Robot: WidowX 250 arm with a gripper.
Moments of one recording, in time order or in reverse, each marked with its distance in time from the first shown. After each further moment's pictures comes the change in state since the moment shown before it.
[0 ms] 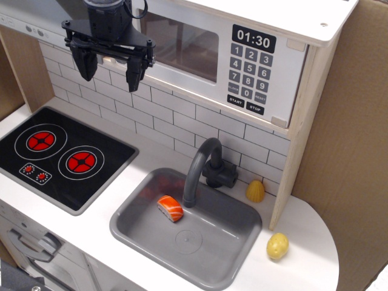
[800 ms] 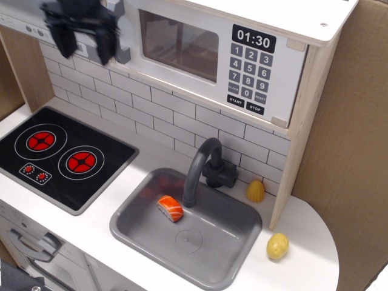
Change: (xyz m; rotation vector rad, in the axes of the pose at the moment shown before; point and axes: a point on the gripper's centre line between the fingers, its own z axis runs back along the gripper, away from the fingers) arm 0.050 0.048 -0.016 -0.167 0.050 -0.103
